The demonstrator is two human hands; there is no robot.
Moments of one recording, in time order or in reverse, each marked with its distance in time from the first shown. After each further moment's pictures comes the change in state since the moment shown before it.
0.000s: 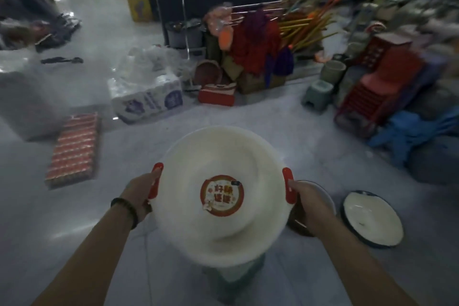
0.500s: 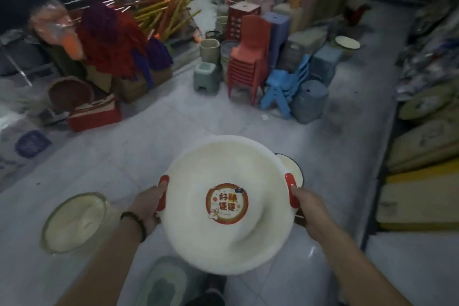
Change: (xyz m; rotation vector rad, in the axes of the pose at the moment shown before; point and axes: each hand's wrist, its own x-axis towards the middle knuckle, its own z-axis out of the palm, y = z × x) left_hand -0.001 -0.092 0.426 0.360 -0.476 -0.094; right_hand 0.061 0.037 -0.348 0.359 0.467 0.125
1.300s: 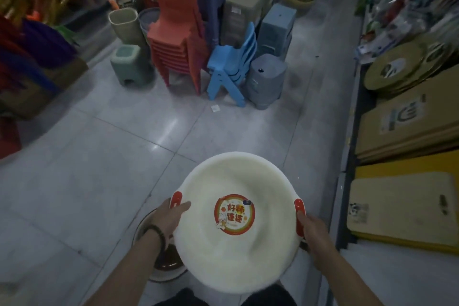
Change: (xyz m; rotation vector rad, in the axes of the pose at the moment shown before) left_hand 0.273 0.043 0.427 0.489 -0.156 -0.169; right_hand 0.352 -0.119 -0.158 0.029 0.206 0.172
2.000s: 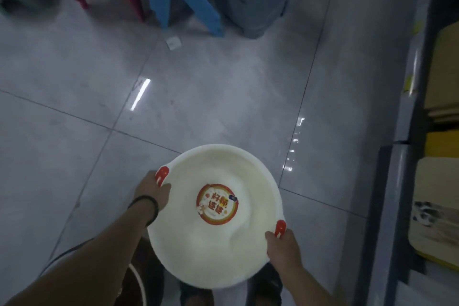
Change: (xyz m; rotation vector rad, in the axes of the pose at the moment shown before) left_hand 0.517 -0.057 0.208 0.794 0.205 -0.011; right_hand 0.487 0.203 0.119 -0.320 0.060 0.422
